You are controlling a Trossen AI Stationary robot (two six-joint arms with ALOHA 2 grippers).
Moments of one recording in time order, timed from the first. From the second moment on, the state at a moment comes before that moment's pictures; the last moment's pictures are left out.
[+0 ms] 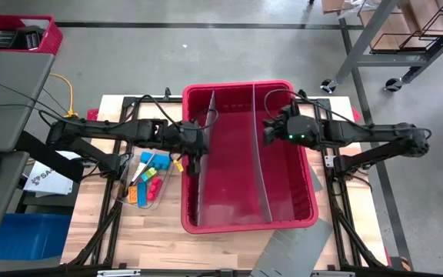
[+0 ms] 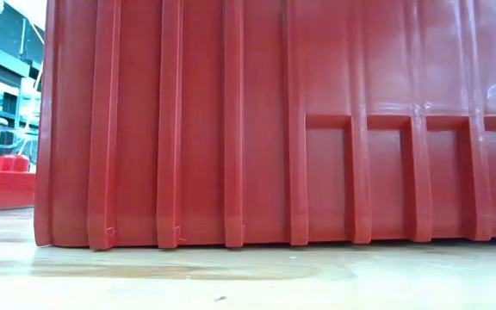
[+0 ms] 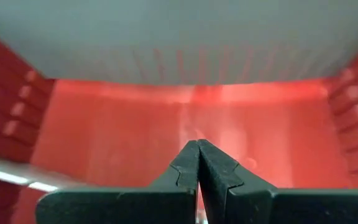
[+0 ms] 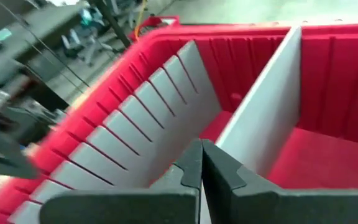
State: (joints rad) left arm -0.01 1.39 1.28 -0.63 -0.16 -0.03; right arm -0.03 1.12 1.02 -0.44 0.57 0.75
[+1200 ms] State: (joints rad) left arm 0.10 1.28 1.28 -0.51 -0.17 -0.02; right arm -0.08 1.20 1.15 -0.58 0.47 0.92
